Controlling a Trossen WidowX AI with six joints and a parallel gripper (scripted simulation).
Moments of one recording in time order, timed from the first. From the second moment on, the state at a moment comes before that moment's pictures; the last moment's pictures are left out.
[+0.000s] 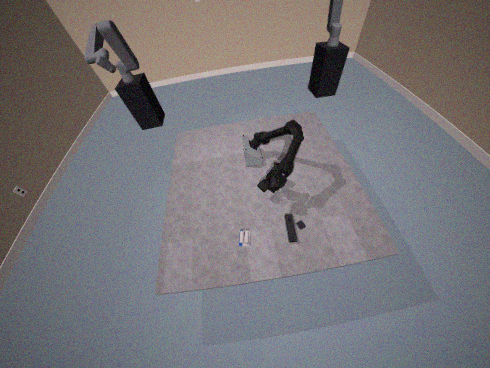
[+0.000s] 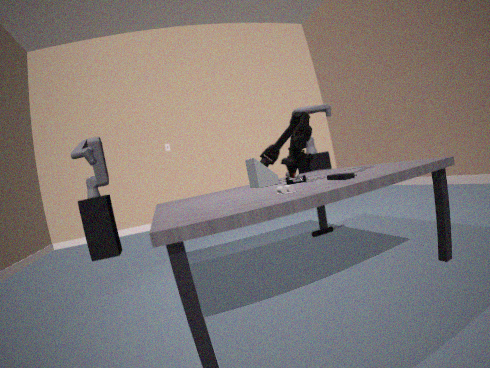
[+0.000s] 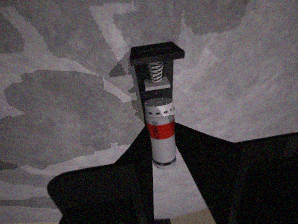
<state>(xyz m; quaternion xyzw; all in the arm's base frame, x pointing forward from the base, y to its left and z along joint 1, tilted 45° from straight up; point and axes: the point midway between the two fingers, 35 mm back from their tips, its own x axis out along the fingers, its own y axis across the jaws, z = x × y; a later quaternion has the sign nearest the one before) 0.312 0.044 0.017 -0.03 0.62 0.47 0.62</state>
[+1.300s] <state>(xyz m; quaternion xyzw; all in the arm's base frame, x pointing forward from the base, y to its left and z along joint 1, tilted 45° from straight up) 0.324 0.058 0.015 -0.06 0.67 0.47 0.57</state>
